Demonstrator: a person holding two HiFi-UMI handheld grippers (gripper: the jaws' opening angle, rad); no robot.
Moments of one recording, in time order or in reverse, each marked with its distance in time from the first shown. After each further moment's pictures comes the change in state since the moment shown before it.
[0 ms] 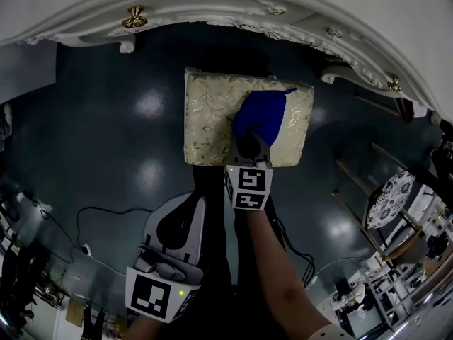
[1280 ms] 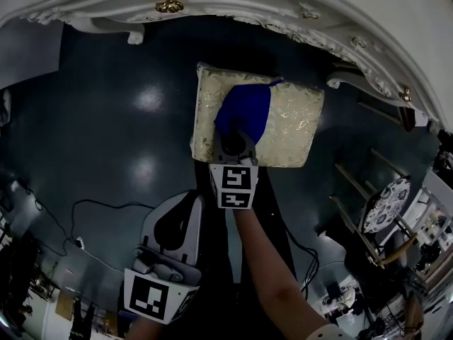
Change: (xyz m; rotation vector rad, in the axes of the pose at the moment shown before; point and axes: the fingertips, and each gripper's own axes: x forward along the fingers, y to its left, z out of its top) left arm -0.023 0.027 0.002 -0.037 -0.045 0.059; right arm 0.016 0.070 0.009 -0.039 -0.008 0.097
